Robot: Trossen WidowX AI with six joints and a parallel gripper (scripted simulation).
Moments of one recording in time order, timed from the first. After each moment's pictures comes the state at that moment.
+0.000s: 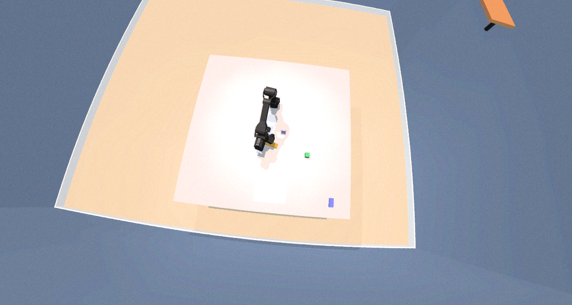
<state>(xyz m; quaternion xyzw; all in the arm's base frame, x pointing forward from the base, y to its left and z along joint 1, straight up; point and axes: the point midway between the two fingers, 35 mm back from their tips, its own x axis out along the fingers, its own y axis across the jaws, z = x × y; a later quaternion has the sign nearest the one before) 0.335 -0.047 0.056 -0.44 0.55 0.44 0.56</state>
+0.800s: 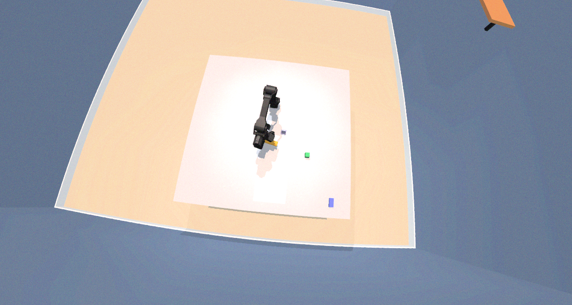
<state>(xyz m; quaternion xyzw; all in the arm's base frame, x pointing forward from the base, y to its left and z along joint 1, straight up) 0.336 -0.047 0.116 -0.44 0.55 0.44 0.56</state>
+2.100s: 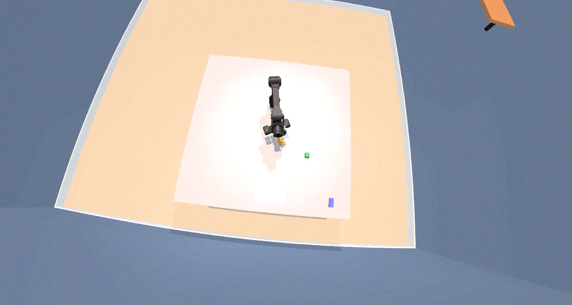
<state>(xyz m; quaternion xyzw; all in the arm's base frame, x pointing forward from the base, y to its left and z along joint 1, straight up) 0.269 0.047 0.144 -0.16 0.68 0.16 0.70</state>
